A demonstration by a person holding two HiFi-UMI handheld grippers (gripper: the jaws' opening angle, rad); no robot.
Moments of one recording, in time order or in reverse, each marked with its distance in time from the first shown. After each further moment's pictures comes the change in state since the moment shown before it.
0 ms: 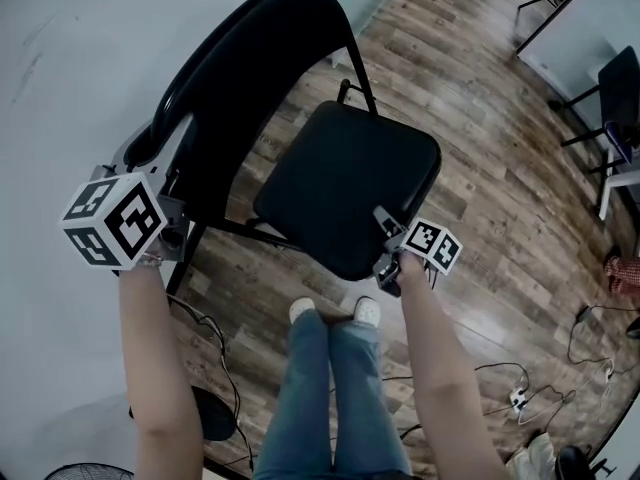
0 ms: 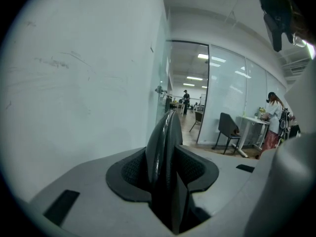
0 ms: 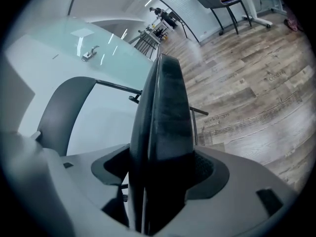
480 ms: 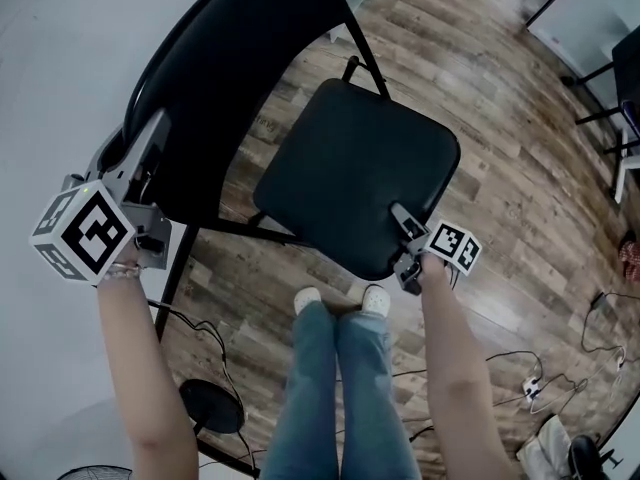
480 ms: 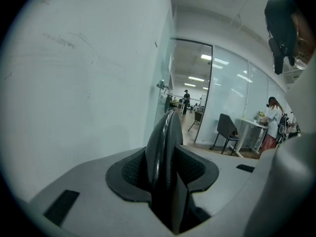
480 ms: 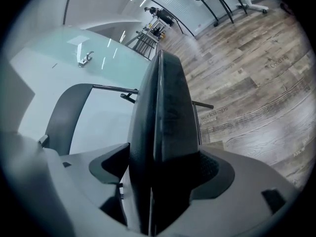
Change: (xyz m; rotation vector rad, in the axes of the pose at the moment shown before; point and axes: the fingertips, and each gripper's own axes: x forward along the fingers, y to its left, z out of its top) left arm 0.017 0.007 -0.036 -0.058 0.010 -0.020; right arm 0.018 -0.075 -0.011 0.038 0.008 0.075
